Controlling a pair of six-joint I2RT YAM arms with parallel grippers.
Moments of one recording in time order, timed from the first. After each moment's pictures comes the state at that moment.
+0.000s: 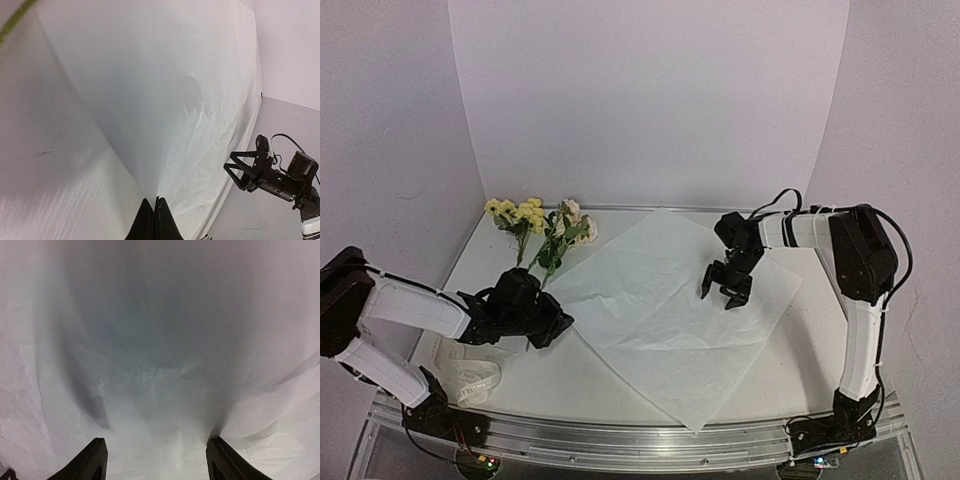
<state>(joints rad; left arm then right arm) -0.79 1.40 0.50 0.21 0.00 -1.51 0.47 2.08 1.46 -0.76 -0.19 0.81</state>
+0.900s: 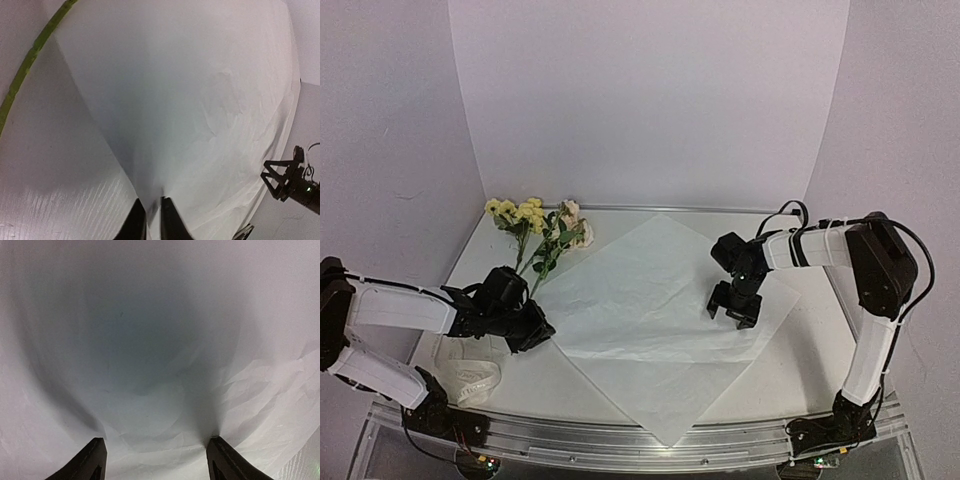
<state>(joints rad) -0.69 1.31 0.50 -0.08 0.10 -1.28 0.57 1.91 1.21 -0.72 0.01 0.99</state>
